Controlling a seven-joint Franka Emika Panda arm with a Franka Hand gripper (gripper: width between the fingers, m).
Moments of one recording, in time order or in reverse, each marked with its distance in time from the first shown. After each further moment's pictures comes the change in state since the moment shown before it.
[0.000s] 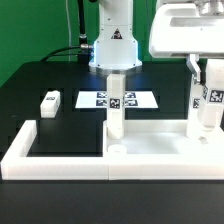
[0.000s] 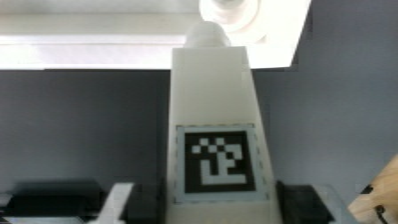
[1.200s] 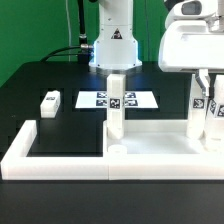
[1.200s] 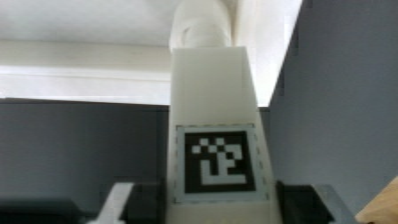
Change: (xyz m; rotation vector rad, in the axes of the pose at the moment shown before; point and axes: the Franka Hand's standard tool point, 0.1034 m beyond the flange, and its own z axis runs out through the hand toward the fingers) arm -0.018 -0.018 0.015 0.001 -0.019 -0.039
